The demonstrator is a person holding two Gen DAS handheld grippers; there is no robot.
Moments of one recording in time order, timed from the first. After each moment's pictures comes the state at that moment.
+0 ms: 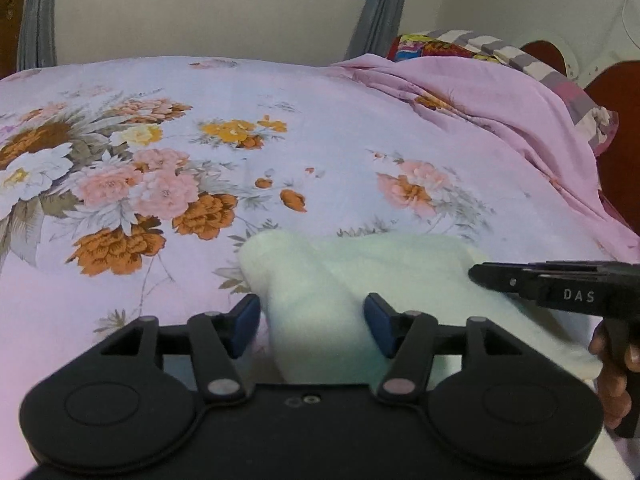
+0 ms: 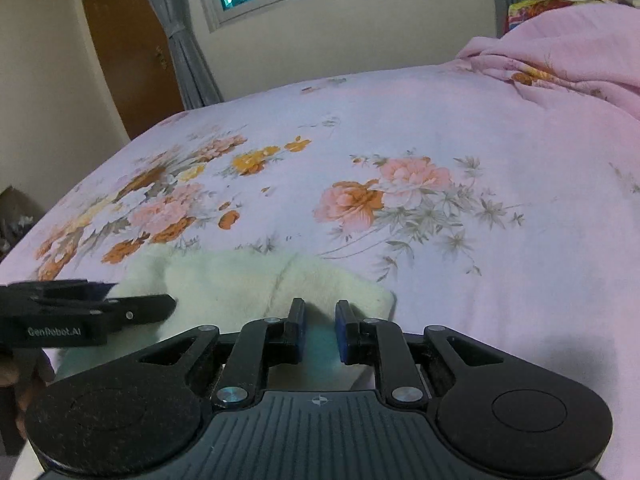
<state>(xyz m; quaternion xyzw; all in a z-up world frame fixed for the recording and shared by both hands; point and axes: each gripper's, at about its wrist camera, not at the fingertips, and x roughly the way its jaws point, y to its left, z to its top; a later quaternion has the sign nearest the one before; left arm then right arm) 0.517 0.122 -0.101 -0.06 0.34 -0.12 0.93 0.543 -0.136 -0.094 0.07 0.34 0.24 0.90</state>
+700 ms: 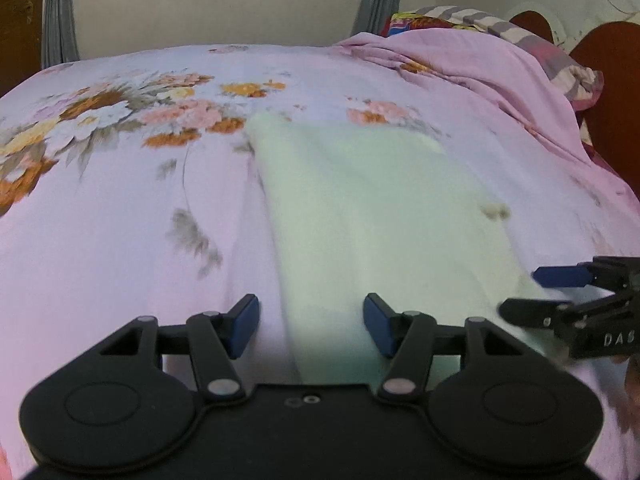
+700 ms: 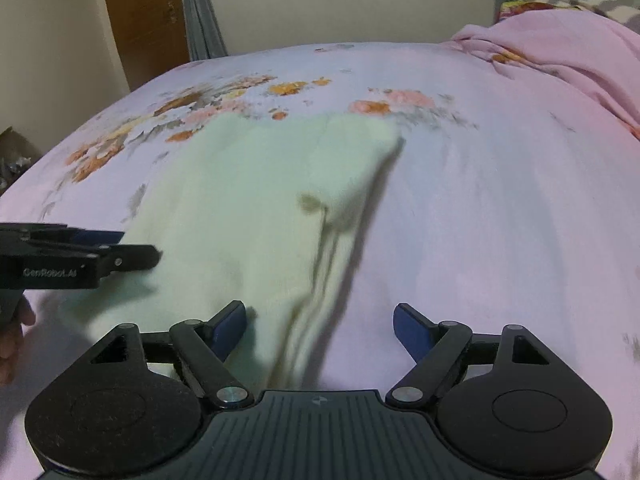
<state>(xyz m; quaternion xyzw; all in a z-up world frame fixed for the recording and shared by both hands) 0.359 0.104 -0.095 -0.02 0.37 -0.09 0.93 0.366 -0.144 -0.092 0.01 0.38 0.22 0.90</state>
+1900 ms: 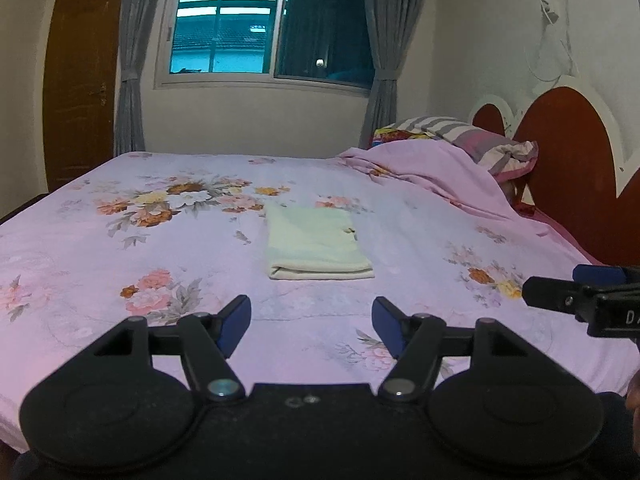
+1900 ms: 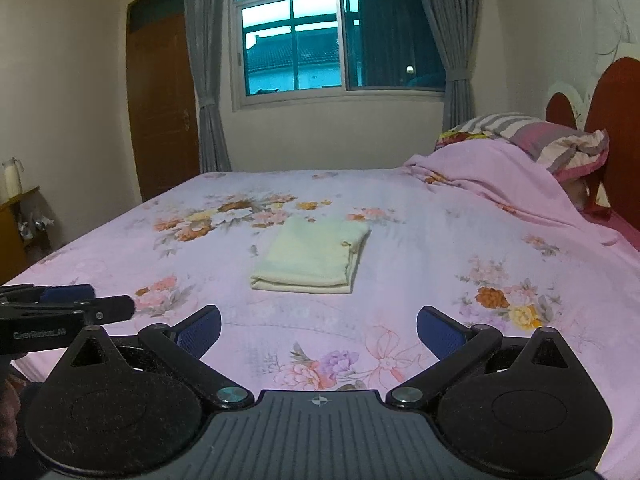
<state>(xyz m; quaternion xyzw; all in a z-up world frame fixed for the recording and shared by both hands) -0.041 0.036 0.040 -0.03 0.21 -0.02 0.98 -0.034 -0.208 0.056 0.03 0.20 0.18 0.96</state>
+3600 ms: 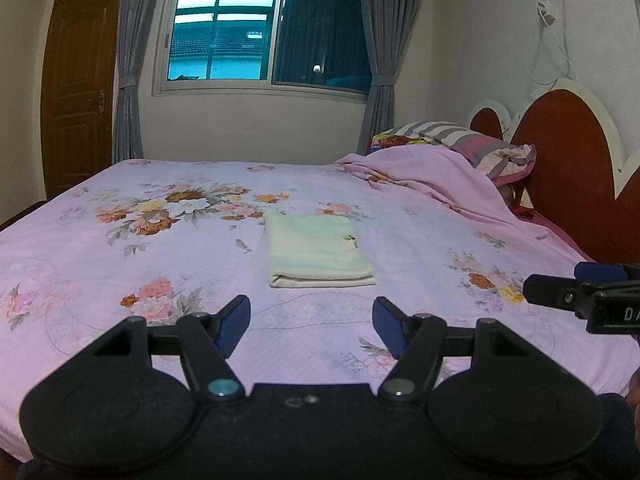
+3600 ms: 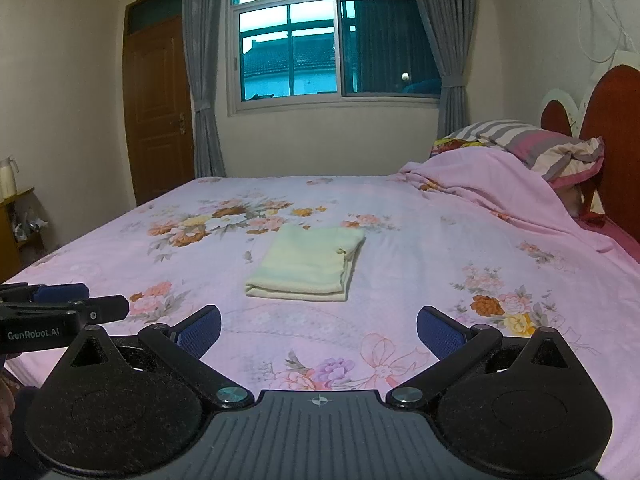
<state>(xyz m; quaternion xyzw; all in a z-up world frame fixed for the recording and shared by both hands) -0.044 0.036 0.040 -0.03 0.20 -0.02 0.98 -0.030 -0.214 0.058 0.02 0.20 0.17 0.97</state>
